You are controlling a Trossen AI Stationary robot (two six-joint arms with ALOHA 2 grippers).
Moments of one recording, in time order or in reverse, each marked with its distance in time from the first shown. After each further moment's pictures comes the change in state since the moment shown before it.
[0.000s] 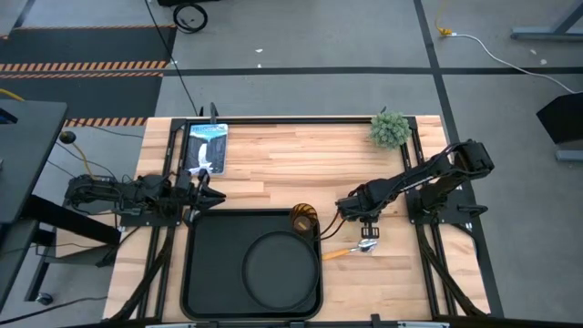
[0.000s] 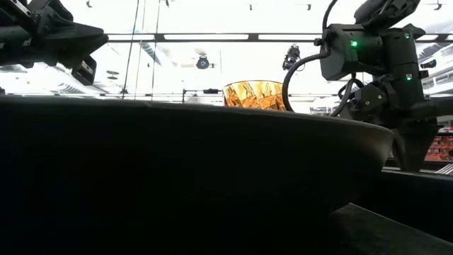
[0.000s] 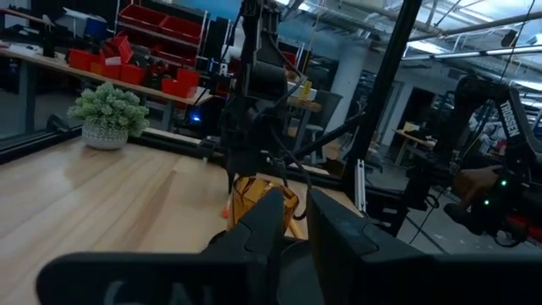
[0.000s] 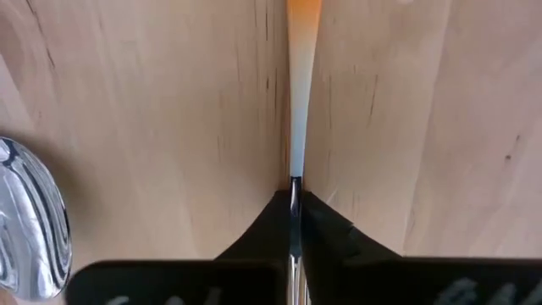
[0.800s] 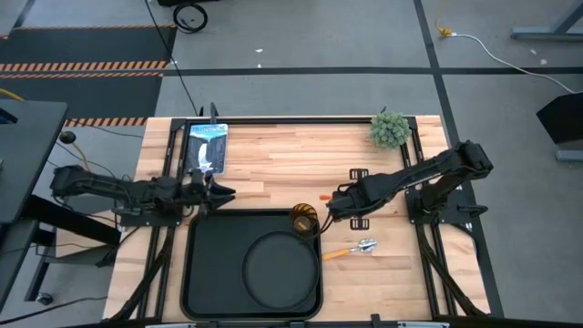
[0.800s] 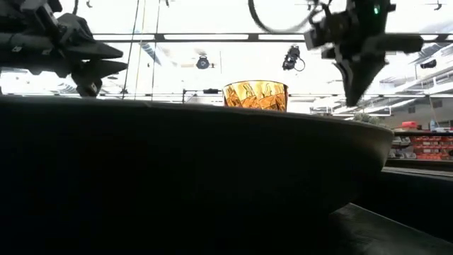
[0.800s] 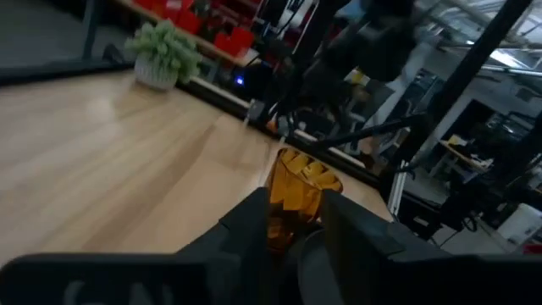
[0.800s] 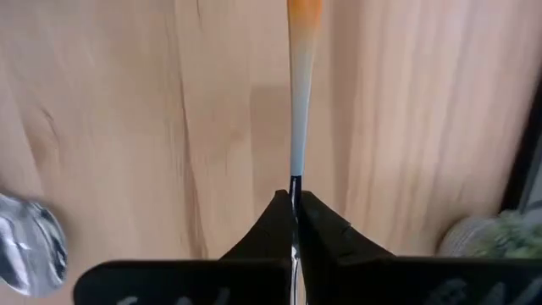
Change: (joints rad) left arm -0.006 0.341 0.024 0.167 -0.137 -0.209; right arm 0.087 0.001 0.450 -0.411 0.367 0.046
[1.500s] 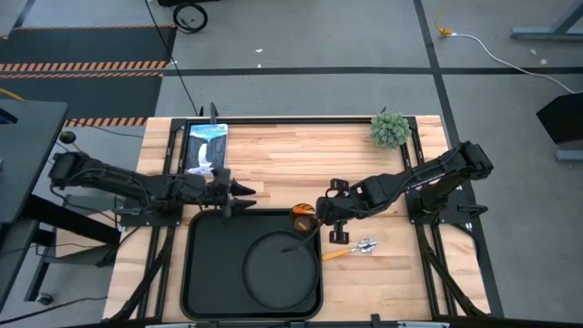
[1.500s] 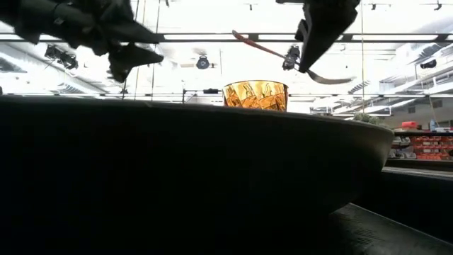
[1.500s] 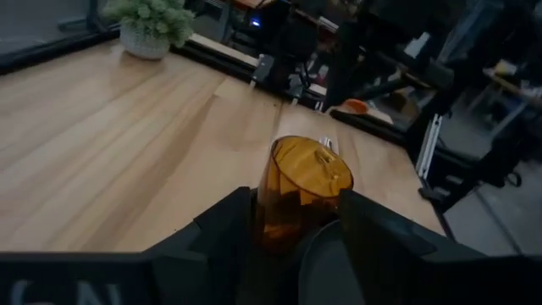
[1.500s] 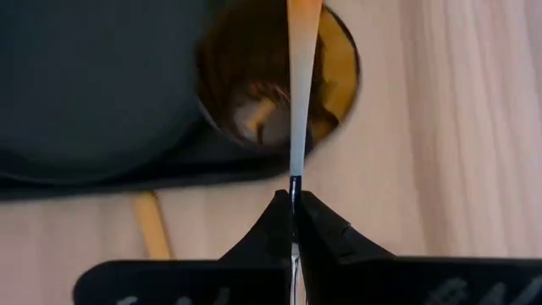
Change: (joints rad) left arm -0.003 0.528 0.346 -0.023 0.029 0.078; right arm 0.043 0.001 0.096 0.355 -0.140 0.027
